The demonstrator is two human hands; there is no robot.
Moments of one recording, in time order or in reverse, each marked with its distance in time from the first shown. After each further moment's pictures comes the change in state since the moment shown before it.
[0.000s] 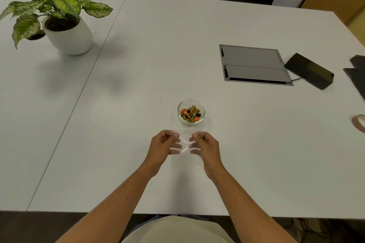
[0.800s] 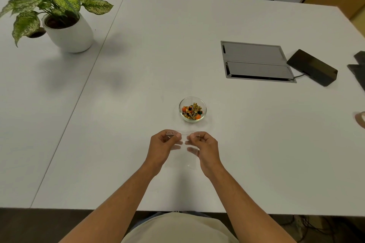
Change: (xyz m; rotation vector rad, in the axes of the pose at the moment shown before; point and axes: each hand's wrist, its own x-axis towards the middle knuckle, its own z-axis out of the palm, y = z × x) left_hand -0.006 -0.001 0.000 -0.022 0.043 0.055; right_hand -0.003 0.004 0.008 0.115 -0.026 0.053
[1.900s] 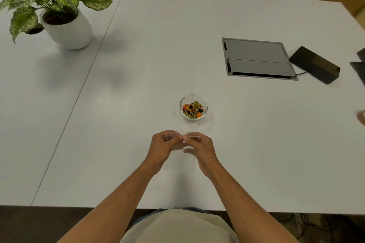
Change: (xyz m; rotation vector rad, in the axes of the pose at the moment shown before) left_hand 0.001 -0.003 -0.003 0.089 -0.046 -0.013; right_hand -0.001 0.004 0.007 -0.085 -0.124 0.015
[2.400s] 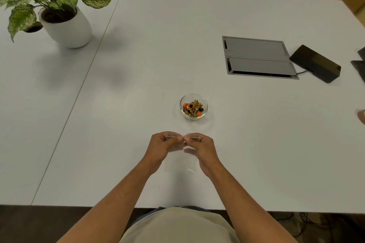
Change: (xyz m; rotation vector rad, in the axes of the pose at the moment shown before) left_hand 0.002 -0.001 -0.006 -0.046 -0.084 -0.035; right_hand 0.004 0.004 -0.004 -0.031 0.035 0.047
